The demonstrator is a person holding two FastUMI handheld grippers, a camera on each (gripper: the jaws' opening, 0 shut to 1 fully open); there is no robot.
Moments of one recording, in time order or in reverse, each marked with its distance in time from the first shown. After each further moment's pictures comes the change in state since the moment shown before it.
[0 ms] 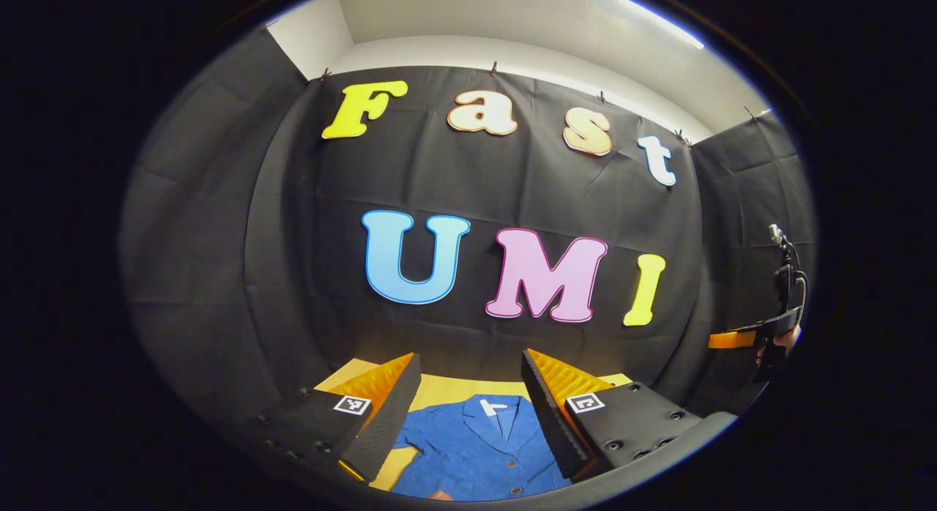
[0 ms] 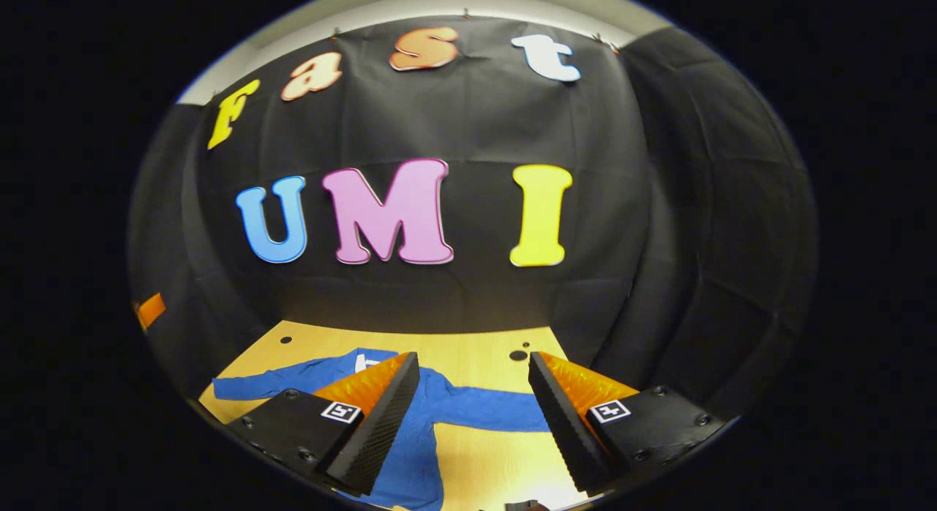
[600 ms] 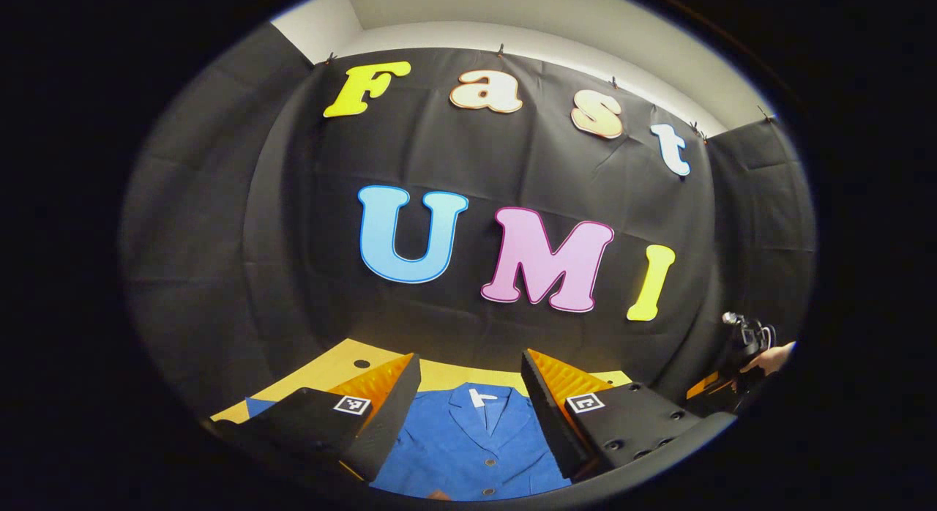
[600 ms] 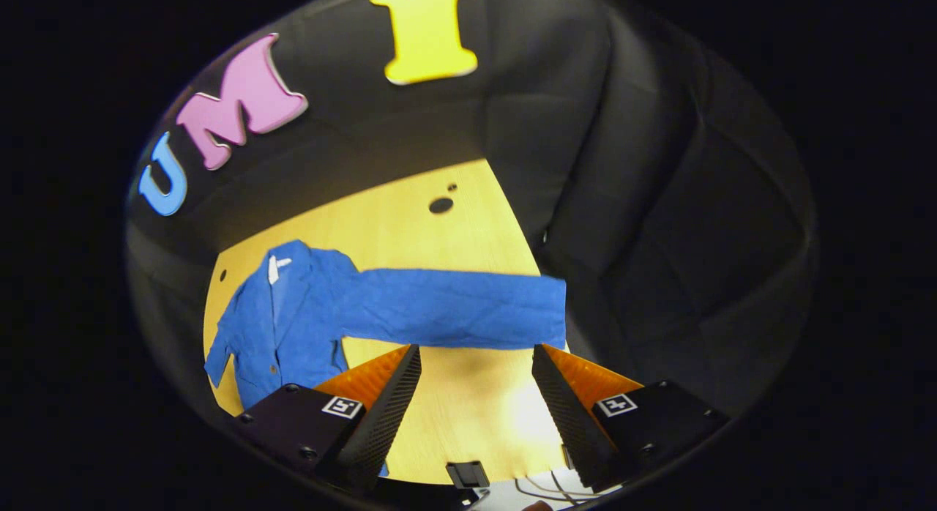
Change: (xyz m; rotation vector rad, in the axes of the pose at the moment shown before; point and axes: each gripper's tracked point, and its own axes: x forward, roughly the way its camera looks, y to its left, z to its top) left arm 0.043 -0.043 -0.025 -0.046 0.089 0.047; right arm 0.119 -0.161 -0.180 0.142 0.773 -0.165
